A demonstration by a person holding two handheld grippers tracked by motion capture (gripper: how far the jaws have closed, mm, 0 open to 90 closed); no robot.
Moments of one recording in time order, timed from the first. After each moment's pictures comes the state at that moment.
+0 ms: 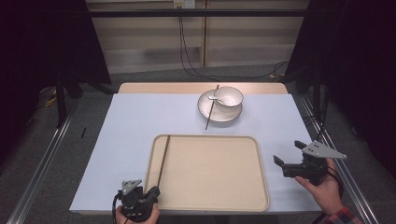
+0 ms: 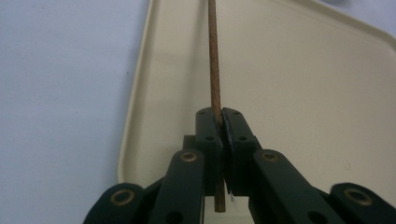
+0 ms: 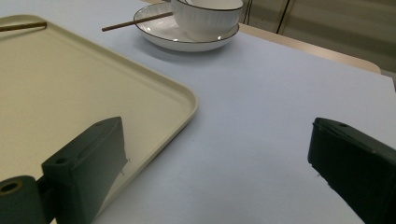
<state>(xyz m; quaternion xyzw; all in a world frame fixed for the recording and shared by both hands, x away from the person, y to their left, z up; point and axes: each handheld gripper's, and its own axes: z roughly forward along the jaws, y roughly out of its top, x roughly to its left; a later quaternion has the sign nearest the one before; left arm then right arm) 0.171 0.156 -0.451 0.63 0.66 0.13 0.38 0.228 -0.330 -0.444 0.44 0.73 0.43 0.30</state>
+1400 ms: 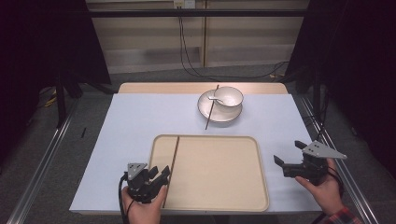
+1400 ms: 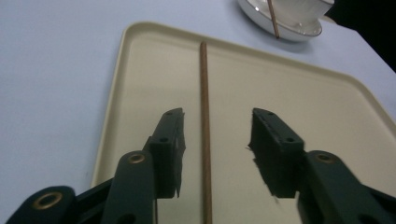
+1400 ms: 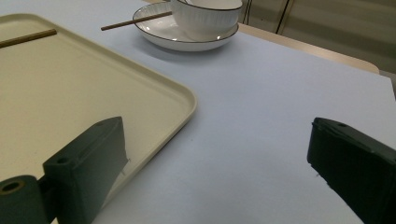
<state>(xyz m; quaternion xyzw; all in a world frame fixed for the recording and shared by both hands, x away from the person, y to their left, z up) 0.214 0.144 -0.441 0.64 0.61 0.16 0.45 0.228 -0.330 -0.444 0.44 0.73 0.43 0.31</state>
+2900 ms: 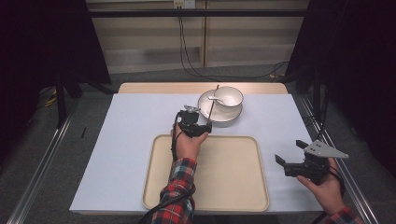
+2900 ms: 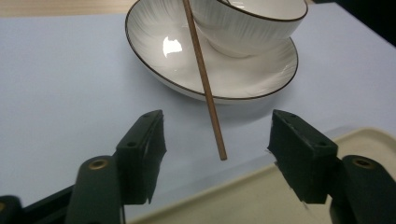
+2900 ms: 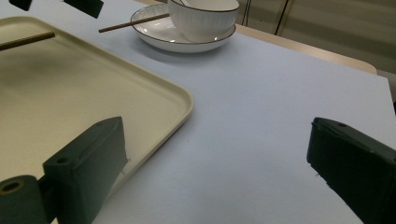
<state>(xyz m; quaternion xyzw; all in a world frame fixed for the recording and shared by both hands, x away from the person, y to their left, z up) 0.396 0.017 -0.446 0.76 0.48 0.15 0.41 0.229 -0.334 -0.443 0.44 0.73 0.43 0.31</state>
